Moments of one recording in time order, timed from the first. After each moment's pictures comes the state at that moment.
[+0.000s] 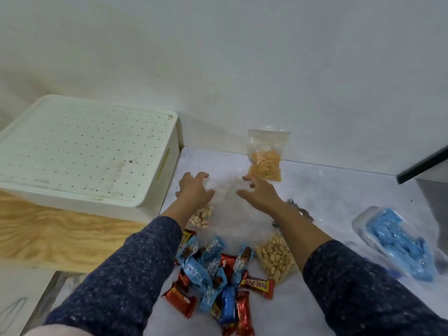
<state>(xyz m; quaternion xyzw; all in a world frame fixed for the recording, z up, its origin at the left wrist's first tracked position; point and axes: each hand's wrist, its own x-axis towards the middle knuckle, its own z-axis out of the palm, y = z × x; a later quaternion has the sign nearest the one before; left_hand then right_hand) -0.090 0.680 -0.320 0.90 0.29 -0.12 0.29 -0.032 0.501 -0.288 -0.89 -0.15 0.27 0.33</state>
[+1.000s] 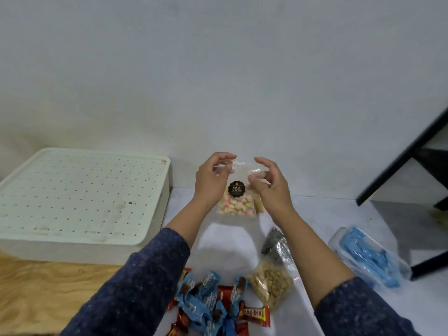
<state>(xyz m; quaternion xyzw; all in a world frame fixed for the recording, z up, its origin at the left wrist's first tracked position) -0.080 0.641 -0.175 0.74 0.08 0.20 0.64 -0.060 0.499 -0.174 -0.76 -0.10 0.03 0.65</state>
